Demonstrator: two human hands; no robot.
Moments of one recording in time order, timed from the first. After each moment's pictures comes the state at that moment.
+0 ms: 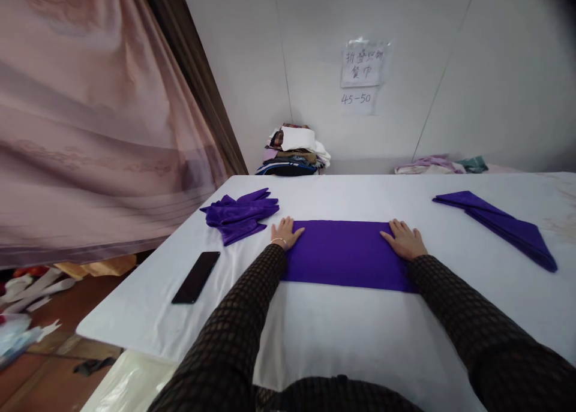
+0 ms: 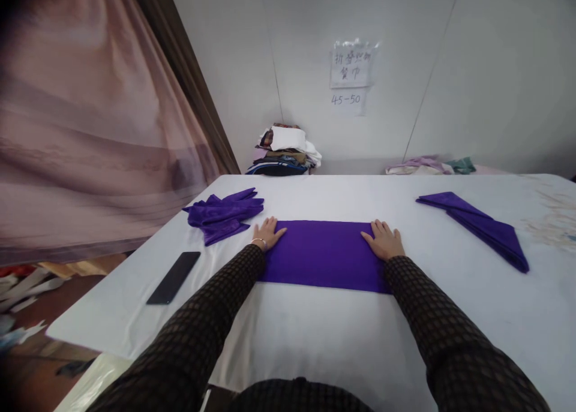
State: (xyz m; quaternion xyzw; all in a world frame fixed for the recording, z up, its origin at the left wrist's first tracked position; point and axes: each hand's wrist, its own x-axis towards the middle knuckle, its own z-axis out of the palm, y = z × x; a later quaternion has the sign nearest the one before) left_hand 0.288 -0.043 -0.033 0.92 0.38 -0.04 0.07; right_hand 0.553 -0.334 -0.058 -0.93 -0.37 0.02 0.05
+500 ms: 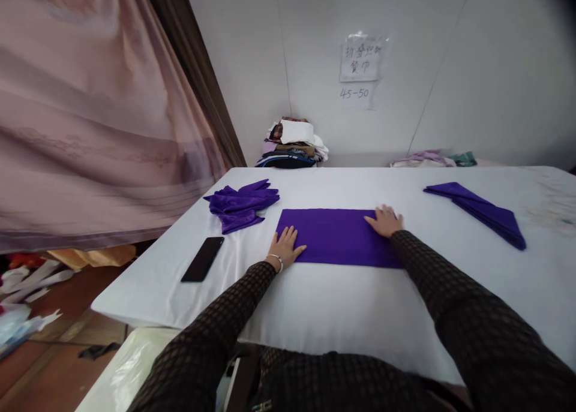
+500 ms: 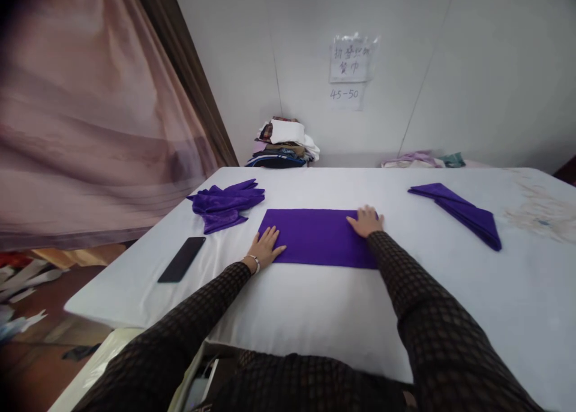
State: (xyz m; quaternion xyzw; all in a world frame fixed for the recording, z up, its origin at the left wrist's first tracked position) left_hand 0.218 -0.116 -0.037 0.96 0.28 -0.03 0.03; right_hand 0.513 -0.302 -0.024 -0.94 -0.33 0.07 0.05
